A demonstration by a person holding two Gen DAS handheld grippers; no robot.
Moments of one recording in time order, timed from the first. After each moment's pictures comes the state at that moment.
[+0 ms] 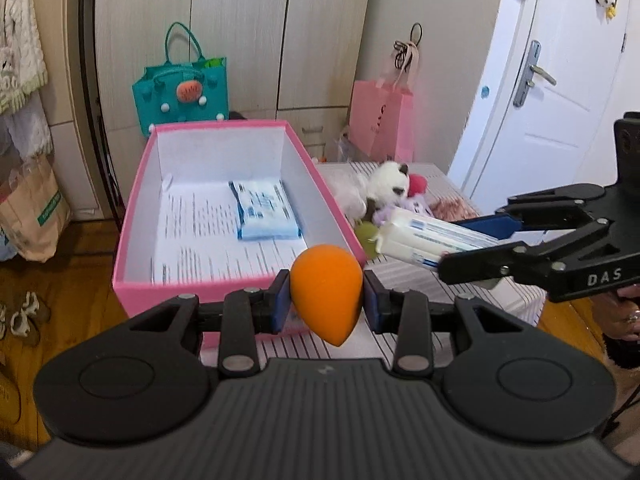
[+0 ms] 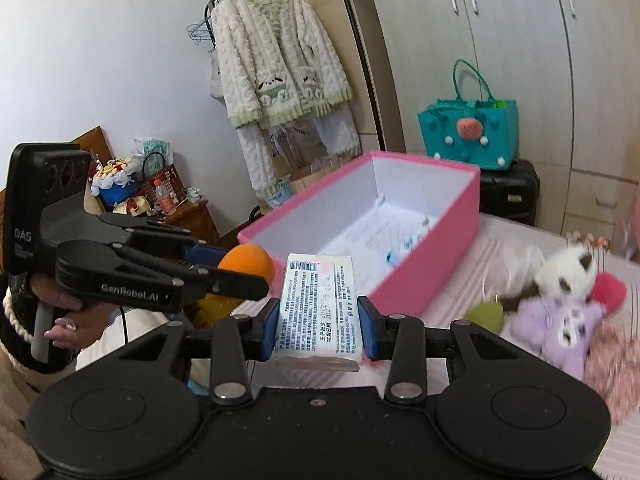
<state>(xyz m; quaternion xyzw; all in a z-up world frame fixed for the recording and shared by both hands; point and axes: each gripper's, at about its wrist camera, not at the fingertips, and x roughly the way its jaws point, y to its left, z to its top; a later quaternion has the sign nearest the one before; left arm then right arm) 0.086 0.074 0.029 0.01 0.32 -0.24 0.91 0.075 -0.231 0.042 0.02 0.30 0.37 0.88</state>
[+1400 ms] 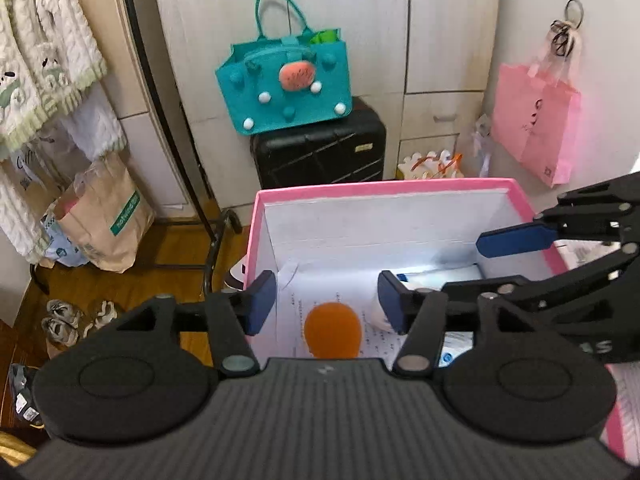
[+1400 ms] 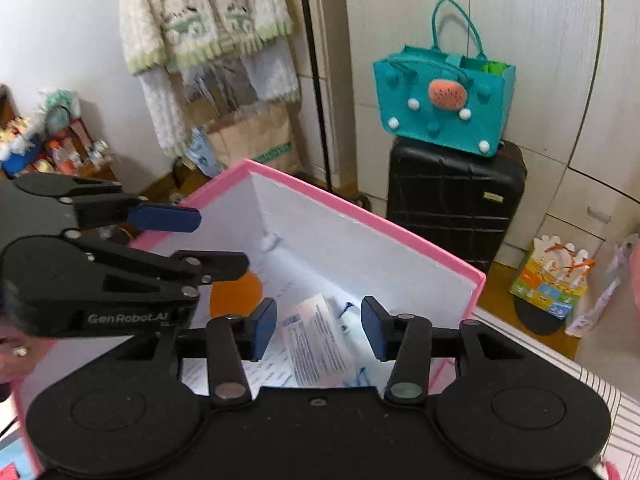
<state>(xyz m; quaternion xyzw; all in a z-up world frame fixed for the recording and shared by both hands) 0.331 0.084 0.000 0.06 0.38 -0.09 0.92 0.332 -0.135 0.006 -0.06 0.40 0.30 0.87</state>
